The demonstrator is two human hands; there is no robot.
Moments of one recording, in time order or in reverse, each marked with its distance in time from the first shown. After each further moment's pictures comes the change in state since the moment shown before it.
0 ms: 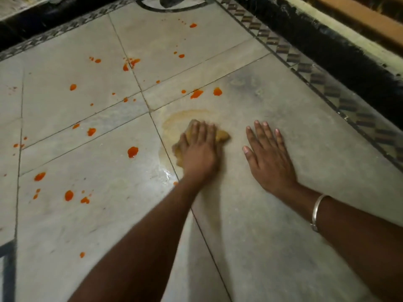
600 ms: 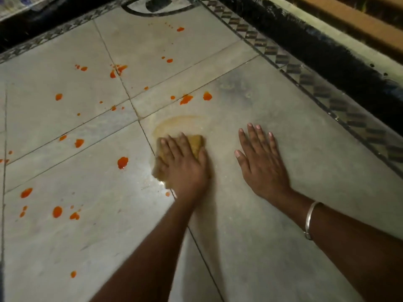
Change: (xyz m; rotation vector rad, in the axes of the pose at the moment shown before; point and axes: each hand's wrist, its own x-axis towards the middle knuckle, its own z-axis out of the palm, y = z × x) left_hand -0.018 0.002 0.014 -0.078 0.109 -0.322; right_hand 0.000 -0.003 0.002 0.015 0.031 0.049
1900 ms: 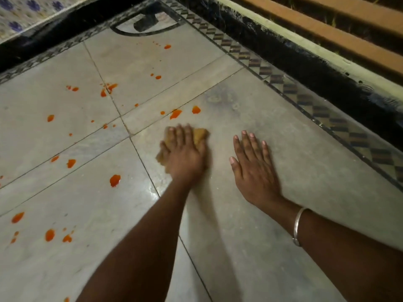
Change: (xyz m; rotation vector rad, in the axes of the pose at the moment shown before) left_hand 0.066 0.031 -0.002 0.067 -0.073 0.208; right_hand 0.003 0.002 0.000 -0.007 0.028 0.090
